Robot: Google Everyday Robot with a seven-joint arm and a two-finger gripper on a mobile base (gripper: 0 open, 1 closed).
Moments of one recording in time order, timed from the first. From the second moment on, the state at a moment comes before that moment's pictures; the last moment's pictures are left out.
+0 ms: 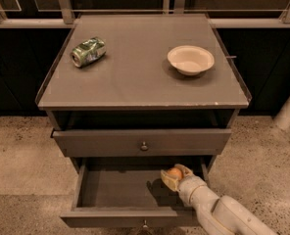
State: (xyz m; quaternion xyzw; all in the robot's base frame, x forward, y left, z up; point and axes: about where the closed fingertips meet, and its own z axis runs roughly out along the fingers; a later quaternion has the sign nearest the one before) arm 0.530 -0.136 0.481 -0.14 0.82 0.17 0.53
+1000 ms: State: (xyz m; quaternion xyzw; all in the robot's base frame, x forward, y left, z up) arm 0.575 -0.147 0.415 -0.15 0.87 0.13 0.46
